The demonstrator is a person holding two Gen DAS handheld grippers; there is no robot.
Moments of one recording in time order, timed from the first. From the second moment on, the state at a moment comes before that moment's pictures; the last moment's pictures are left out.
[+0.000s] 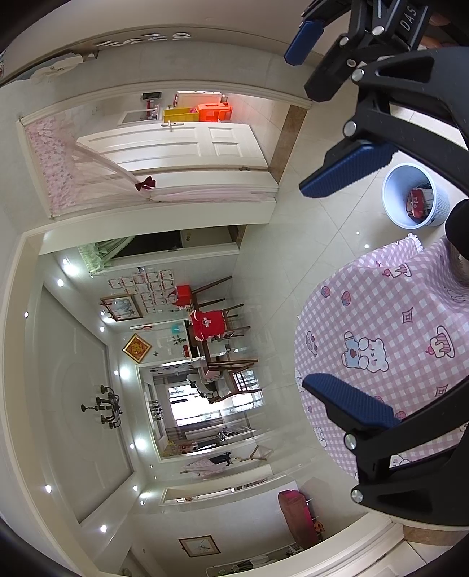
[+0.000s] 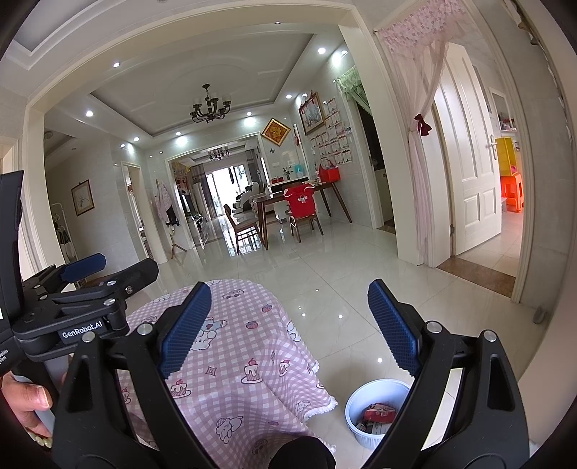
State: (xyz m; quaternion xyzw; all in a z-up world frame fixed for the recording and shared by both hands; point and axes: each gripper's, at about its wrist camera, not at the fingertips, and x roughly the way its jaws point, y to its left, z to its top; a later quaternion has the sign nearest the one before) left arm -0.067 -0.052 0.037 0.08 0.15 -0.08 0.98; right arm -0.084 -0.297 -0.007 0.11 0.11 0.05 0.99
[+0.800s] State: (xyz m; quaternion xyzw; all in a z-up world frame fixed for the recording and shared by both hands) left arm -0.068 -0.036 0.019 0.09 0.16 -0.09 0.98; right arm -0.083 -0.297 -0.018 0.11 0.11 0.05 0.99
